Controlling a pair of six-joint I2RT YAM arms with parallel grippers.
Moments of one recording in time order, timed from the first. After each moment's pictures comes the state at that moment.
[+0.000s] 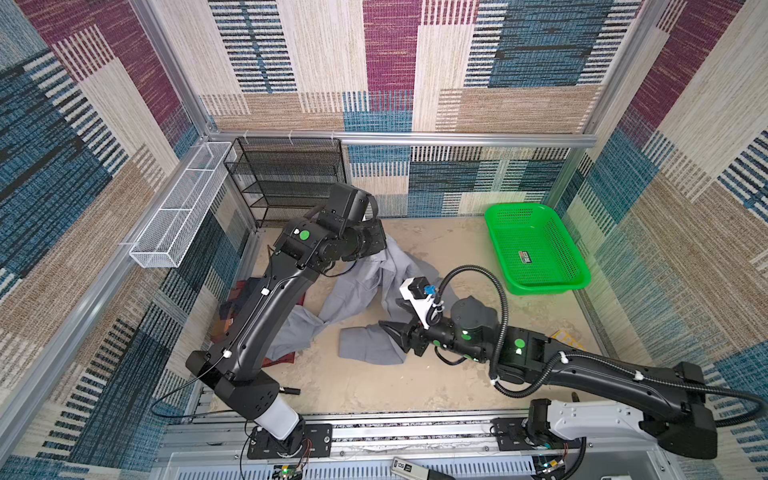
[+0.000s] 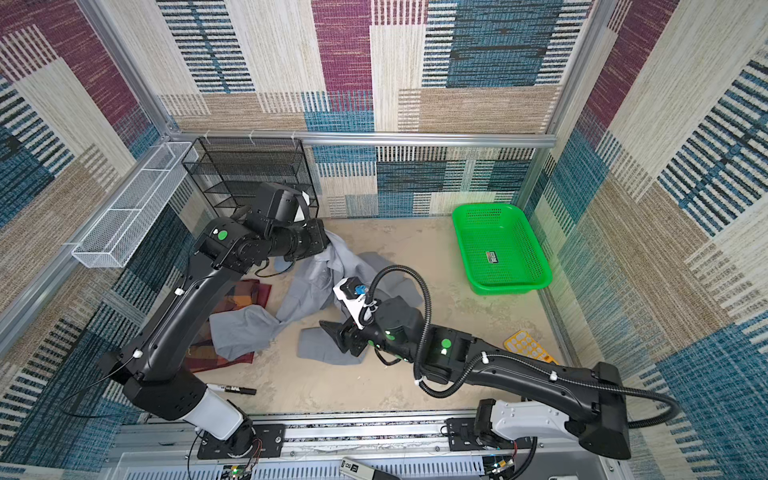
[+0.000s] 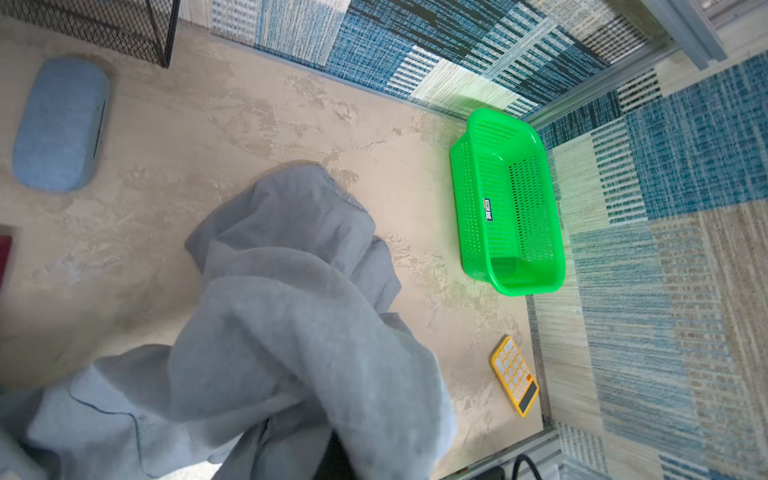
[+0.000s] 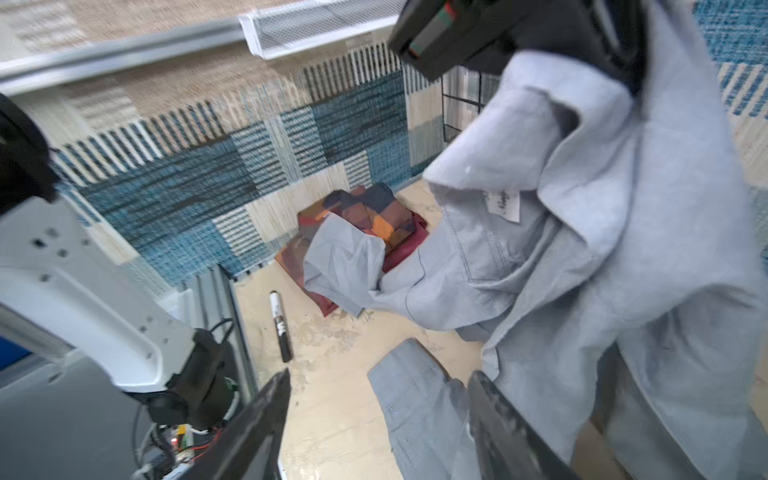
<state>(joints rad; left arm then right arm) -0.61 1.62 2.03 -1.16 -0.02 -0.75 1.20 1.17 1.00 -0.11 0.22 0.20</state>
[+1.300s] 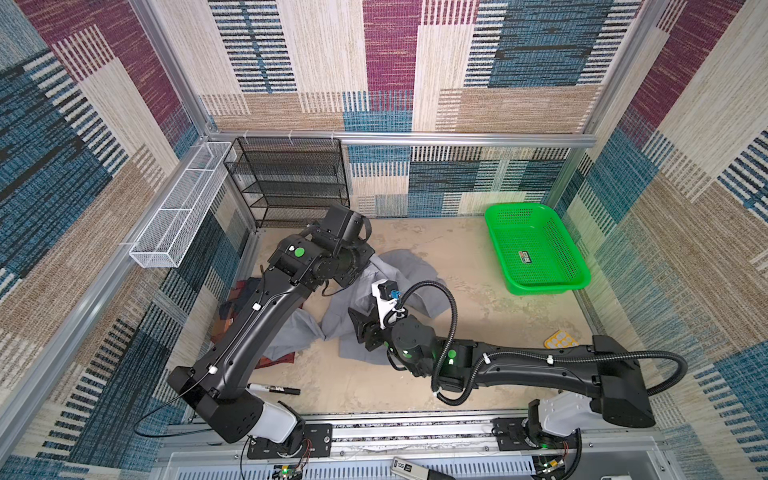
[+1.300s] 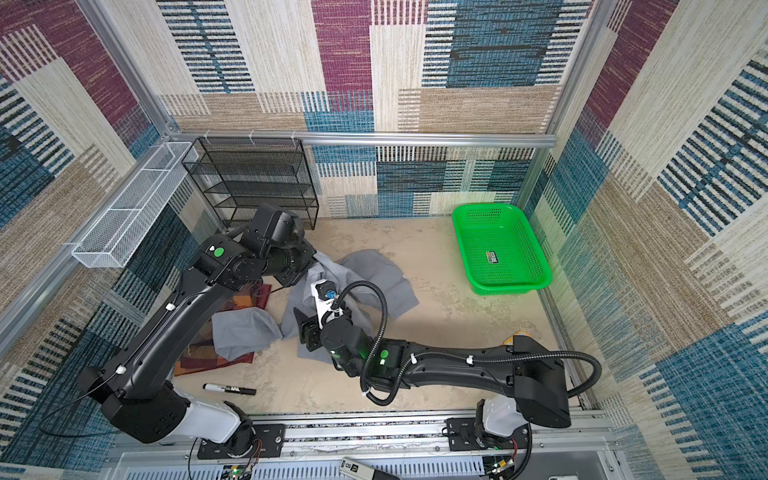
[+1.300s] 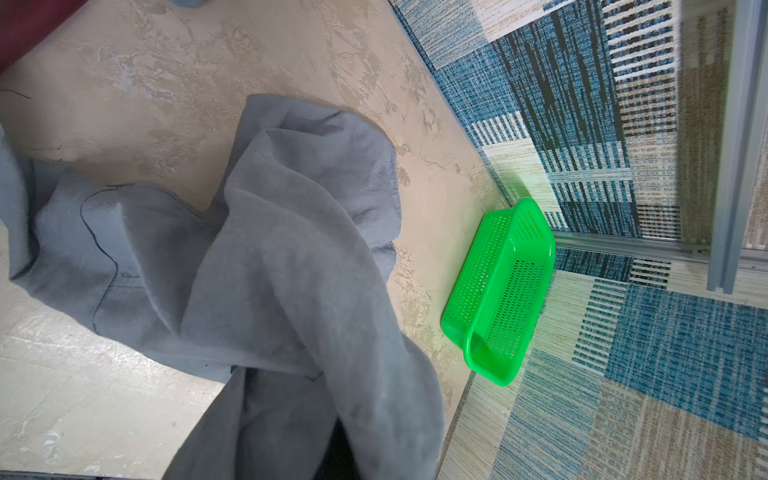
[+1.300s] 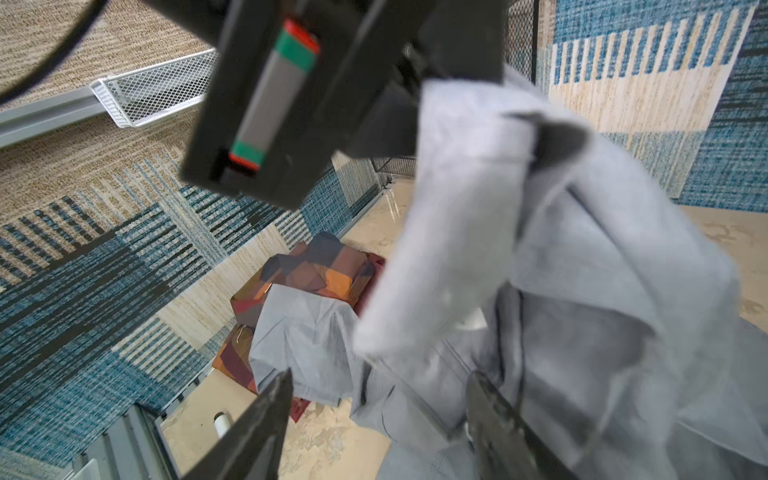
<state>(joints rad) -0.61 1.47 1.78 -1.15 -0.13 -1.30 1.30 1.53 1.10 0.23 0.61 0.39</state>
